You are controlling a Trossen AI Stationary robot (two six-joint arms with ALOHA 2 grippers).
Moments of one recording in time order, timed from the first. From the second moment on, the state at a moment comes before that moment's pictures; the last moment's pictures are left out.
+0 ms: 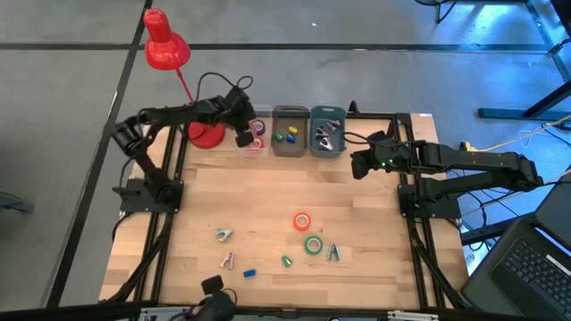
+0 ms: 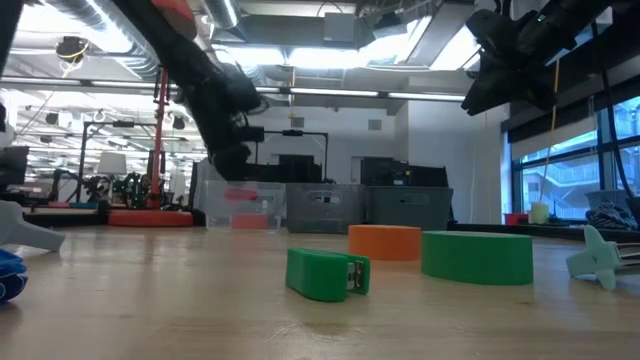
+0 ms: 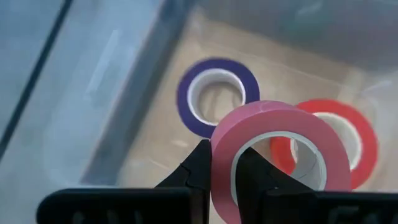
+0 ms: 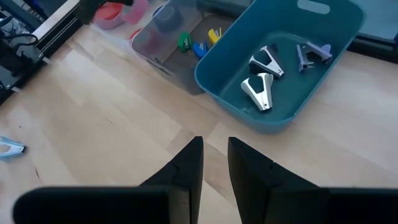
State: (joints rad) left arm 0.79 1.66 1.02 -0.36 0.00 0.40; right arm -0.09 0.87 0.75 -0.64 0.37 0.76
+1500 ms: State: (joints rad) left arm 0.43 1.13 0.89 -0.81 0.44 -0.36; right arm -0.09 0.87 0.75 -0.64 0.36 0.72
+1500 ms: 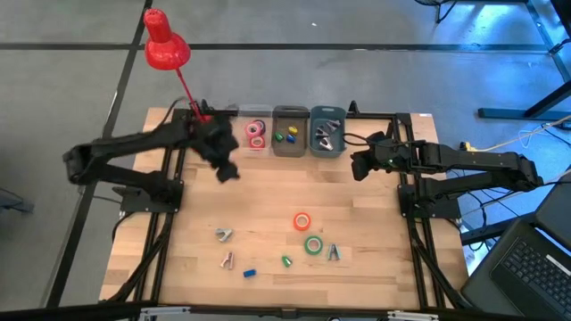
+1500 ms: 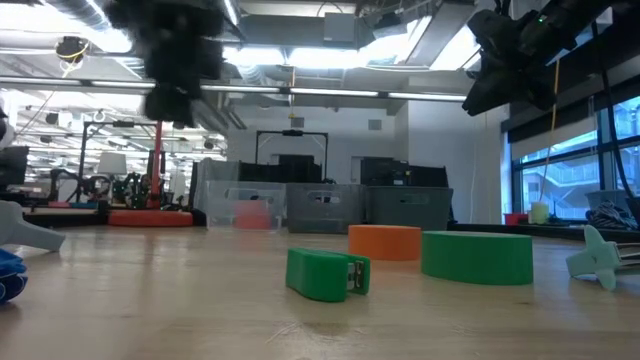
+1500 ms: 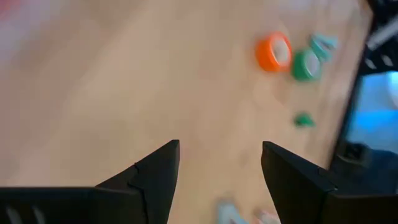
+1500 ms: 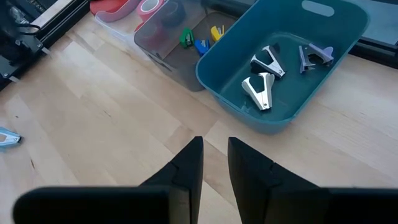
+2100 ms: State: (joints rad) left arm -0.24 0.93 0.60 -0.59 0.21 -0.93; right arm -0.09 0.87 0.75 -0.60 0.39 0.73
